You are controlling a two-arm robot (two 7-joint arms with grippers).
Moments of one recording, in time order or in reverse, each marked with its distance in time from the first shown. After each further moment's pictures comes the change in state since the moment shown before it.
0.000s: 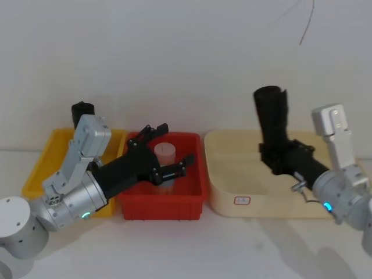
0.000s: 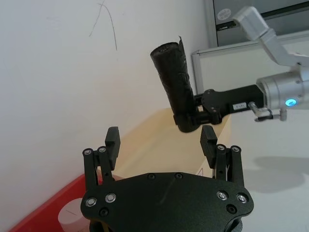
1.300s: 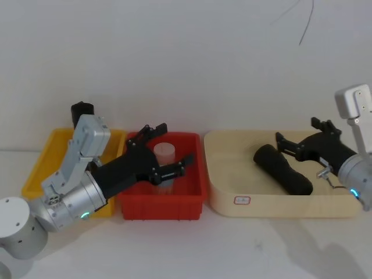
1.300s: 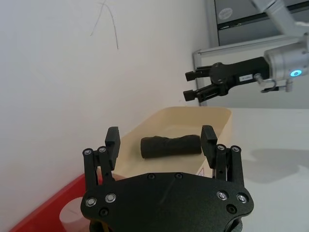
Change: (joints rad) left arm 0.001 0.002 0.000 0.000 0.001 0.000 0.005; right arm 0.002 0.074 0.060 -0.092 -0.053 0.090 0.002
